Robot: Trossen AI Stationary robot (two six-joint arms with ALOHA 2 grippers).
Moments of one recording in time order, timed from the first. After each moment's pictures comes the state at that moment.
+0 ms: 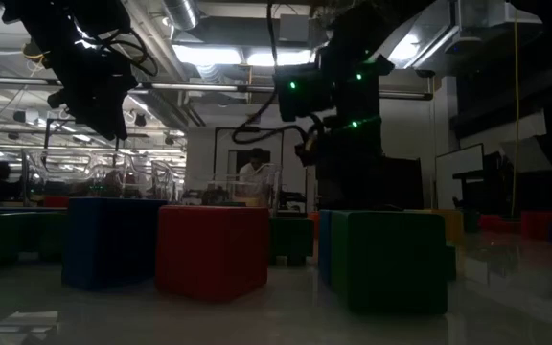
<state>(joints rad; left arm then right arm) 0.48 0.80 0.66 -0.78 -0.45 -0.39 -0.11 2.03 1.42 -0.97 0.12 0.31</state>
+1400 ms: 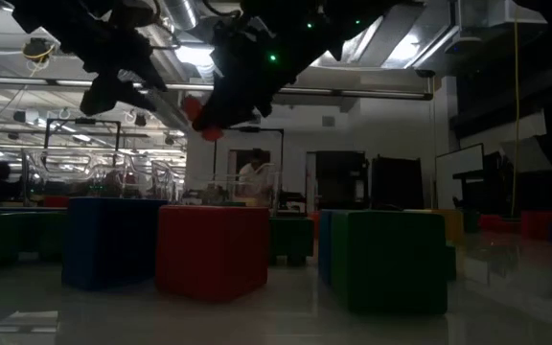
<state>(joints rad) 0.36 0.80 0.66 -0.49 0.15 -0.73 -0.06 2.04 1.57 -0.14 0.10 -0.06</state>
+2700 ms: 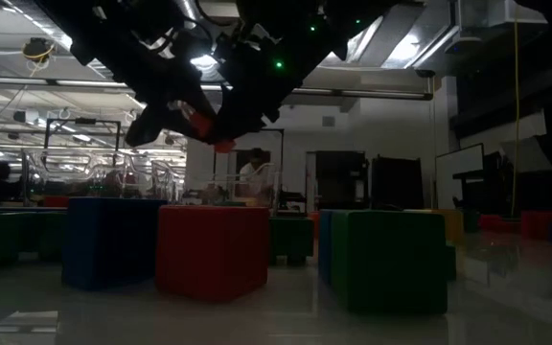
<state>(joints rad) 0.26 1.20 0.66 -0.12 0.13 -0.92 -0.04 2.03 1.57 -0.25 0.11 -0.06</state>
